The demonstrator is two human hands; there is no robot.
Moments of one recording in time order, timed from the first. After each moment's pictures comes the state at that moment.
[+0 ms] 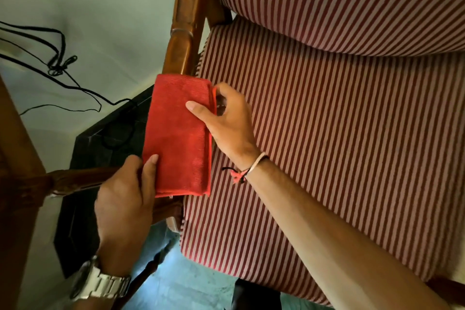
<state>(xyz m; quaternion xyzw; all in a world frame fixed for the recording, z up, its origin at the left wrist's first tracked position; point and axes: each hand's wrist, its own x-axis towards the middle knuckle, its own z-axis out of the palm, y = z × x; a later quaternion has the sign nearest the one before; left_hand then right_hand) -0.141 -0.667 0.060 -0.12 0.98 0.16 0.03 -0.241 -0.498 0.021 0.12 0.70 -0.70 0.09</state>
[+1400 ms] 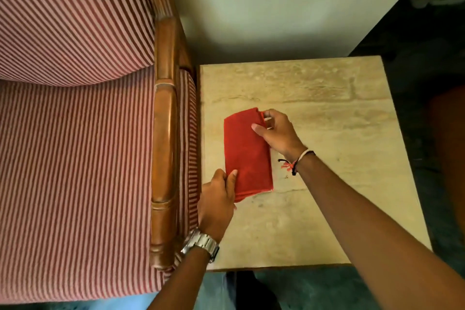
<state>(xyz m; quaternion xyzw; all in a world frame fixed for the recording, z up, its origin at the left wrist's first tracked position) 0.022 -0.024 -0.009 -0.01 0.91 0.33 0.25 -0.049 0.169 -0.012 0.28 0.77 -0.56 0.12</state>
